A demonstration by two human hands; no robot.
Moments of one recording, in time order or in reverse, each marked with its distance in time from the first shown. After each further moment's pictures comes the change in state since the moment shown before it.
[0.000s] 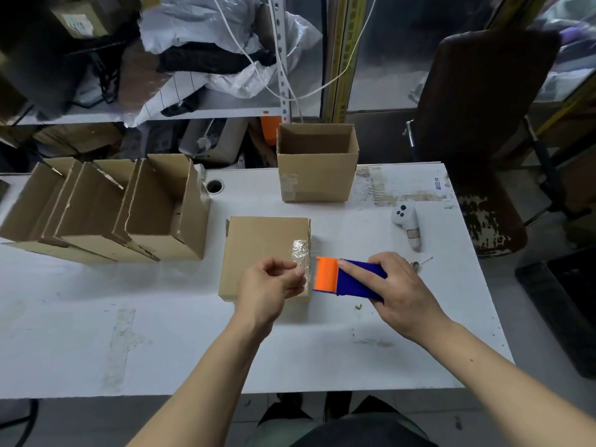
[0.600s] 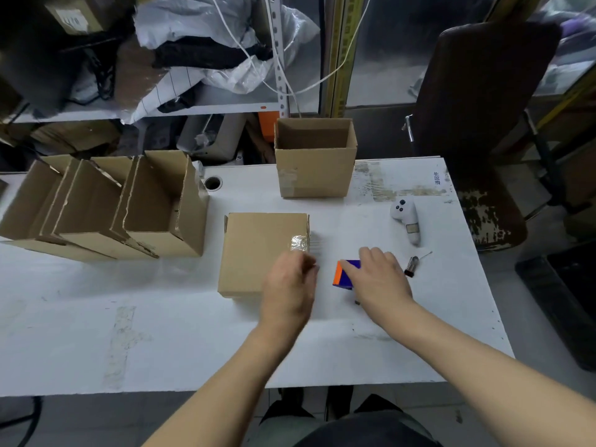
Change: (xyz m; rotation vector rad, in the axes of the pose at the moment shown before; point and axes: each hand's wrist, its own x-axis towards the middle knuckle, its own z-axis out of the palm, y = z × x) left_hand -0.009 -0.023 0.029 0.719 0.134 0.745; right_hand 0.027 -0.010 0.040 -0.498 -0.391 0.201
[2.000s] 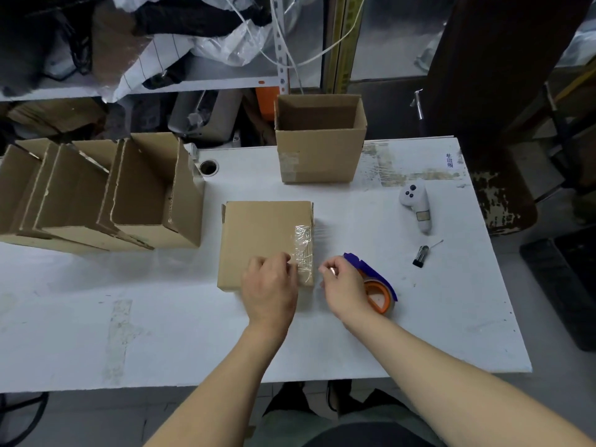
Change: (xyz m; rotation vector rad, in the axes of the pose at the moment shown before) left_hand 0.005 -0.086 0.035 0.425 0.161 -0.012; right_hand 0.031 -0.084 0.047 1.413 -0.036 0.704
